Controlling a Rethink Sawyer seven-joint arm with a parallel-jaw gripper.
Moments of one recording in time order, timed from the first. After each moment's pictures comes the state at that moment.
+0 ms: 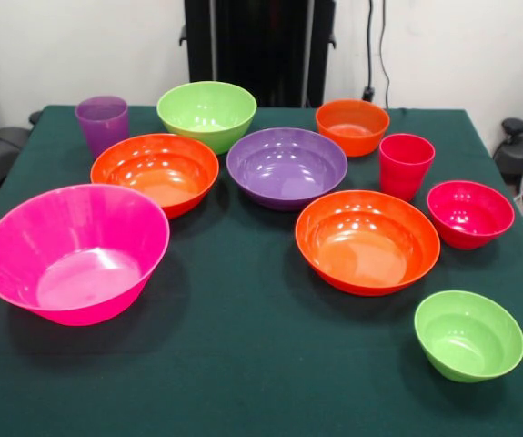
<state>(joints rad) -0.15 -1.58 -0.28 1.71 -0.05 1.77 1.65</state>
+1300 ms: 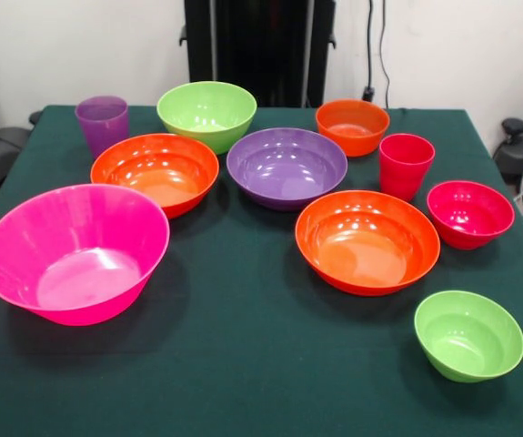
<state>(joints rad) -0.25 -1.58 -0.28 1.78 -0.05 1.64 1.55</state>
